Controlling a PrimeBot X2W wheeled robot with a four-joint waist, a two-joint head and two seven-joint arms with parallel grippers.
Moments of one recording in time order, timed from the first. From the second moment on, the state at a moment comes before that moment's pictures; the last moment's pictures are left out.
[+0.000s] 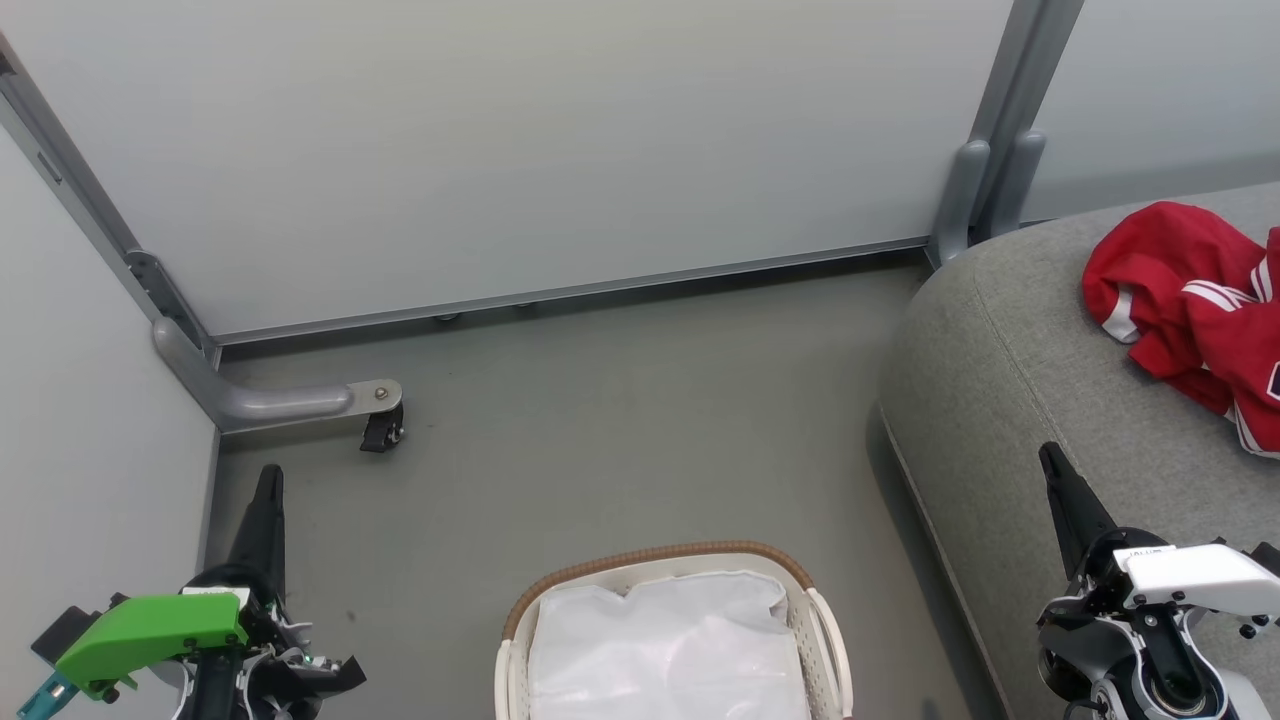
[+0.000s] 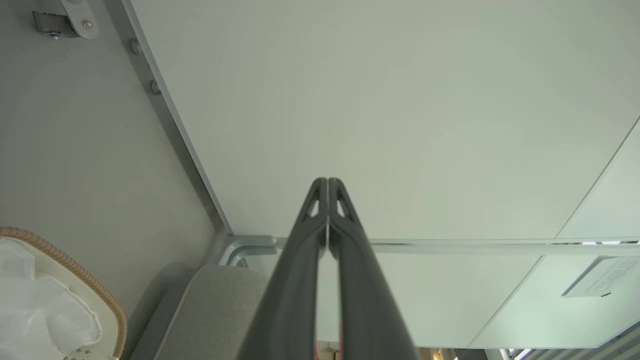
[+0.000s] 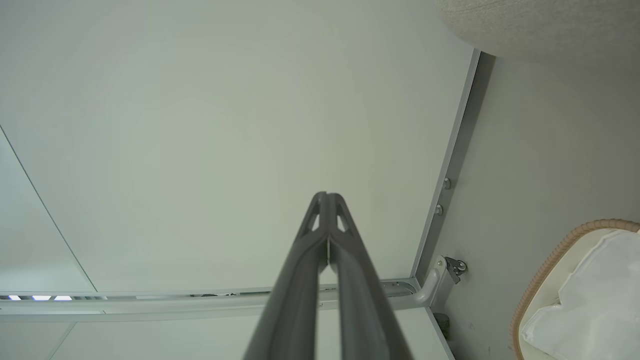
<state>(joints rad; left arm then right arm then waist) -0.10 0.05 0.11 0.24 -1.61 -0.13 0.11 -0.11 -0.05 -0.11 0.25 1.61 0.13 0.11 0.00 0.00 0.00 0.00</state>
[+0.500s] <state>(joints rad) -0.10 0.05 0.11 0.24 -1.61 -0.13 0.11 -0.11 -0.05 -0.11 0.25 1.61 0.13 0.11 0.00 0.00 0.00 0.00</state>
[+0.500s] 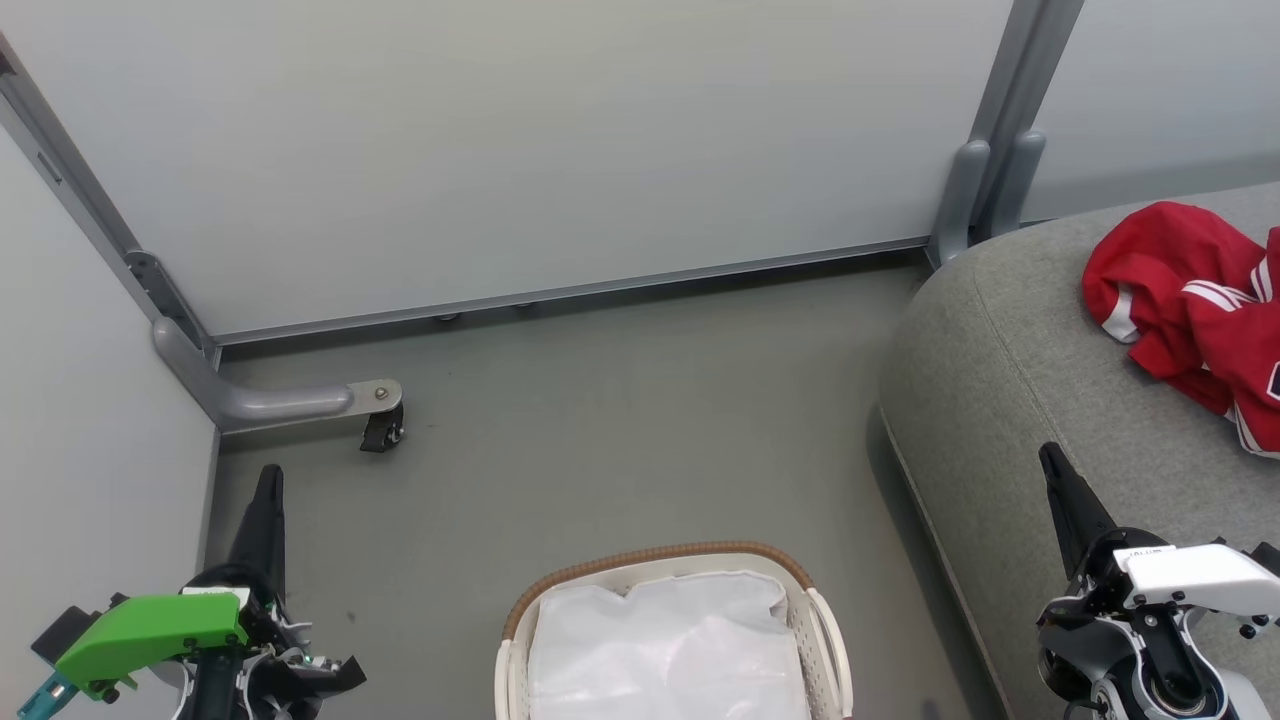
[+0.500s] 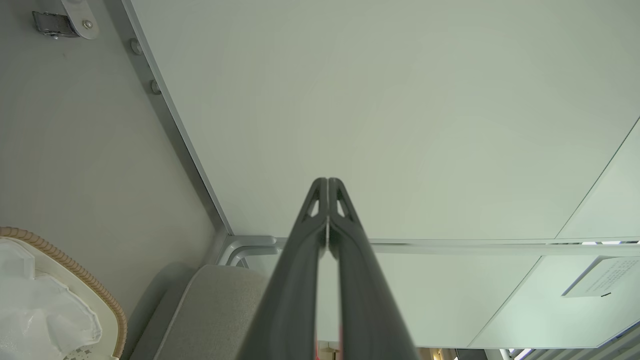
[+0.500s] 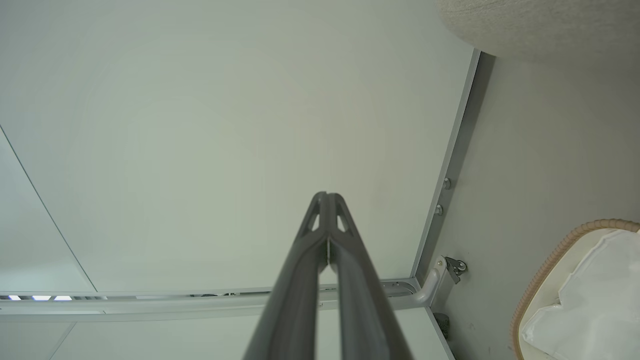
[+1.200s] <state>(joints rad) -0.10 0.05 0.11 0.24 -1.61 -0.13 0.11 -0.11 -0.05 -0.11 0.25 1.61 0.13 0.11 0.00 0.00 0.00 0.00</state>
